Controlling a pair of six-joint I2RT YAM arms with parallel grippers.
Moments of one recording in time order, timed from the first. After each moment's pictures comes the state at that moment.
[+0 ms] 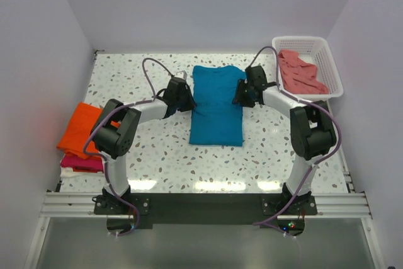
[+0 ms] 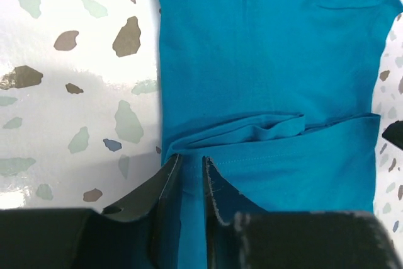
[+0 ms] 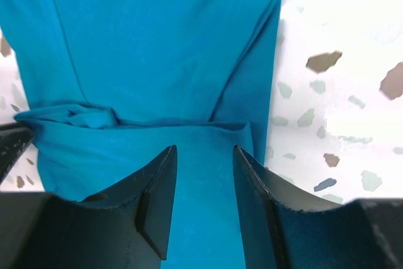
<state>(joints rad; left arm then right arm) -0.48 1.95 1.13 0.09 0.02 -0.63 0.31 1.87 1.25 -0.32 -0.04 0.52</state>
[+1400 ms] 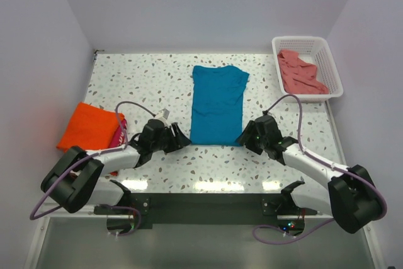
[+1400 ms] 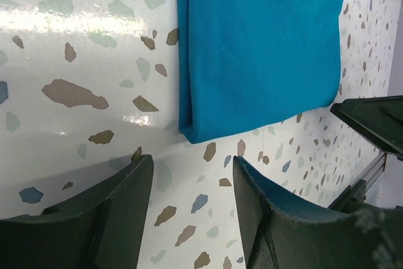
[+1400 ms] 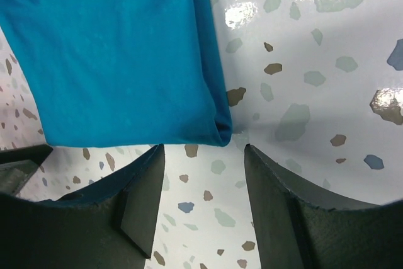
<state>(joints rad) -0.56 1.32 0.37 0.30 0.17 -0.85 0.48 1.14 0.48 -0.18 0.04 0.90</state>
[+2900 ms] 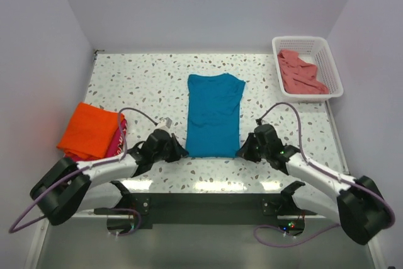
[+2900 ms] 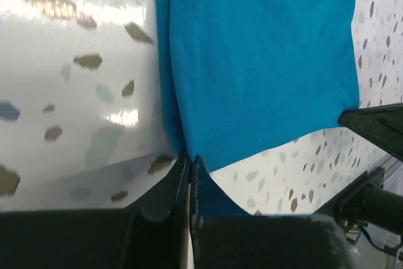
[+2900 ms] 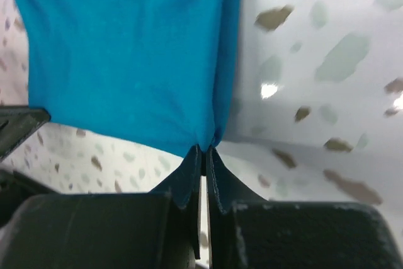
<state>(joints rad) -0.71 1.24 0.33 0.21 0.03 -0.94 0.54 1.09 0.39 -0.15 -0.07 0.86</state>
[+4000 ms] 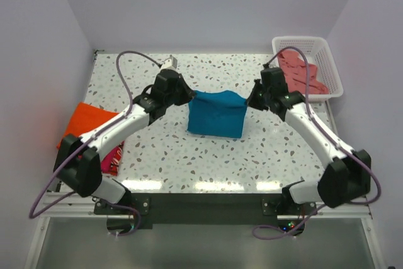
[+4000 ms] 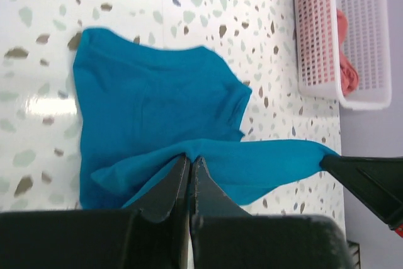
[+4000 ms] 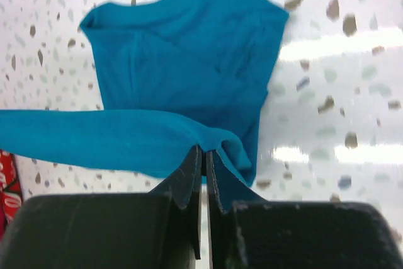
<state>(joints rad) -0.58 1.44 1.09 -0.18 -0.09 -0.81 0.37 1.33 1.11 -0.54 0.05 0.60</state>
